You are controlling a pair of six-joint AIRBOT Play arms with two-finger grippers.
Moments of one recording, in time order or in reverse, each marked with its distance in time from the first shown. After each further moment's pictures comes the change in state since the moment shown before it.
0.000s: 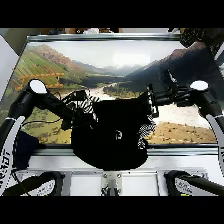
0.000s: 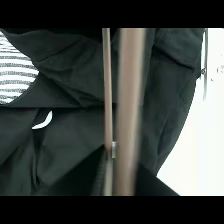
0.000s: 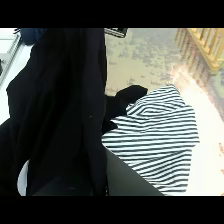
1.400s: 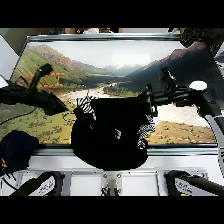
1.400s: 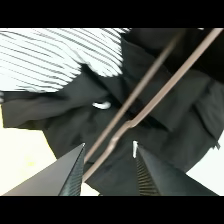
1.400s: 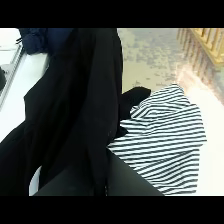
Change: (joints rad) left arm 0.288 0.150 0.103 -0.037 0.058 -0.426; right arm -0.002 0.000 0.000 0.001 -0.018 0.083
